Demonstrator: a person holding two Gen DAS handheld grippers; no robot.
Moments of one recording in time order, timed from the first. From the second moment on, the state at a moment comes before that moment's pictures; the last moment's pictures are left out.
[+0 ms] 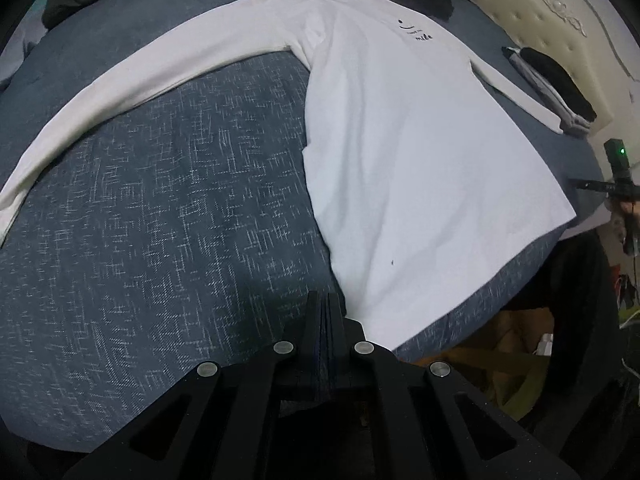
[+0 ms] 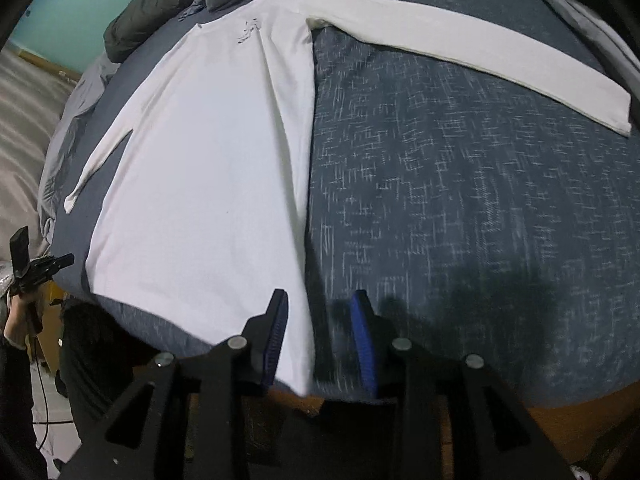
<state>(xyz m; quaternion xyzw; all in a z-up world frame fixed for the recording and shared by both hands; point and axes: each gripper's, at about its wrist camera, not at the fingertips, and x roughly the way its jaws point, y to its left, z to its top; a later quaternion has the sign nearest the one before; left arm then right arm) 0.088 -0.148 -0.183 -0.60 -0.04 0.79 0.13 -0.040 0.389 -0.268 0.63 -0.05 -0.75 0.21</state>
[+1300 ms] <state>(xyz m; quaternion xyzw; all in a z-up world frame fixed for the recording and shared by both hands) -0.224 -0.167 -0.287 -0.51 -0.25 0.82 0.11 -0.310 0.322 -0.315 0.54 -0.22 -0.79 0.20</state>
